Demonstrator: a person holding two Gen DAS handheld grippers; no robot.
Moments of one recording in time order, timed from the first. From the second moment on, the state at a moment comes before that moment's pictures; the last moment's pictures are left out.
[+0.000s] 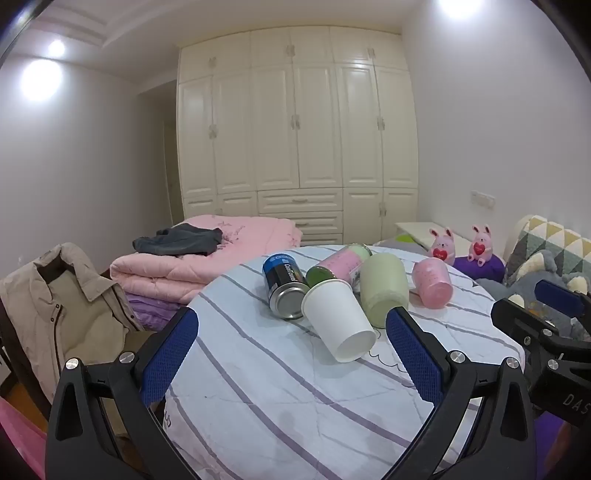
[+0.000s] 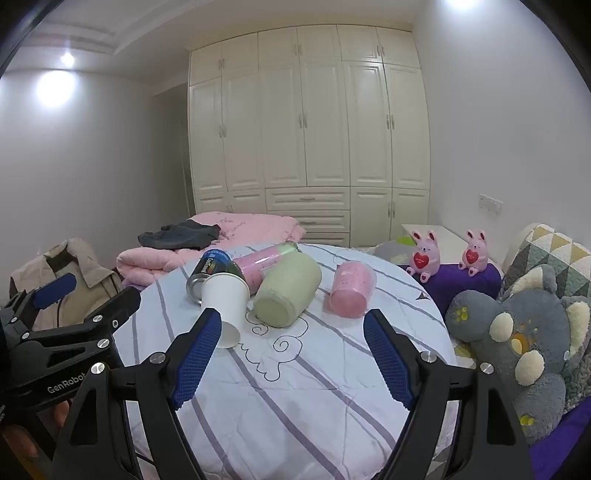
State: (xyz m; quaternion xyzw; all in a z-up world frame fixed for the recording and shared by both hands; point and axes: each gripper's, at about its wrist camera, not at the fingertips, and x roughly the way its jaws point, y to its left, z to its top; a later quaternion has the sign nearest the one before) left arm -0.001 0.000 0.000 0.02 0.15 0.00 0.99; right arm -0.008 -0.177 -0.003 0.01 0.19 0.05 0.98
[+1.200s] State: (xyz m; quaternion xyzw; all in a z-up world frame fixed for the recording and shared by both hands) left arm -0.002 -0.009 0.003 0.04 0.16 -0.01 0.99; right arm 0.001 -0.185 -0.009 0.03 0.21 0.06 0.97
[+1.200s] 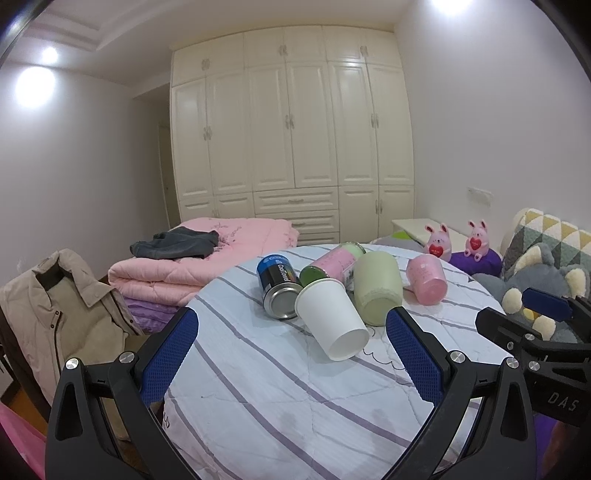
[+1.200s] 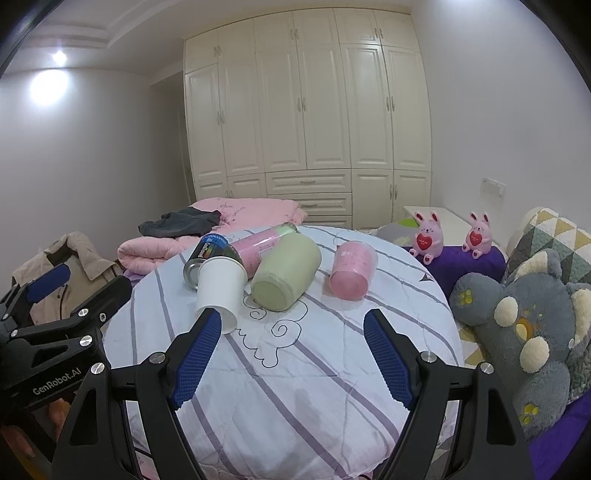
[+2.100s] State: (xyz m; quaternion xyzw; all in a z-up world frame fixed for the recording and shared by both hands) left arm 0.000 -0.011 0.004 0.04 0.17 -0.01 0.98; right arm -0.001 -0.180 -0.006 0.02 0.22 0.06 0.97
